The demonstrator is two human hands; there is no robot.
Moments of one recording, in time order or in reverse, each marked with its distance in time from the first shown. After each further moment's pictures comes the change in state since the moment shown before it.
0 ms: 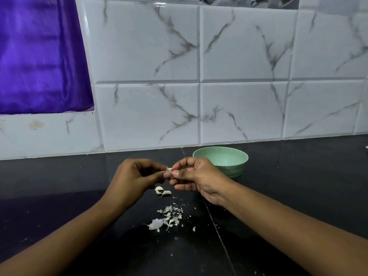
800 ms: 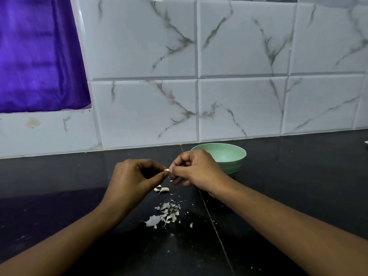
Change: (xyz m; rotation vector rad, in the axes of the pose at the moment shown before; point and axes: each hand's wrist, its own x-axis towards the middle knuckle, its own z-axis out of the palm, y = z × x) left_hand -0.010 0.008 0.009 0.315 0.138 0.083; right_hand -0.005 -0.009 0.006 -0.583 0.142 -0.153
